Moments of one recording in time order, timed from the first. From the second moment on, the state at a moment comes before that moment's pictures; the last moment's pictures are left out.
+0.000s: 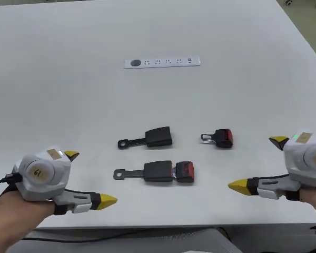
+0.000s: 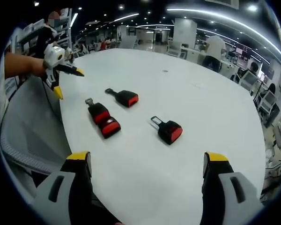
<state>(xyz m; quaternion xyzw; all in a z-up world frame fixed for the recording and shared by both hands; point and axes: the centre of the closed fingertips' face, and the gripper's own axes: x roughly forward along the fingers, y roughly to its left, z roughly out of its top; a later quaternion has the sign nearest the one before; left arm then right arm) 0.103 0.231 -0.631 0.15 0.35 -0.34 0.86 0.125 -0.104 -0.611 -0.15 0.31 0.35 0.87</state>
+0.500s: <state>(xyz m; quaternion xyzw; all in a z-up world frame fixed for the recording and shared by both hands) 0.094 0.228 -0.634 0.16 0.34 -0.34 0.86 0.129 -0.107 -0.604 -0.05 0.32 0.32 0.89</state>
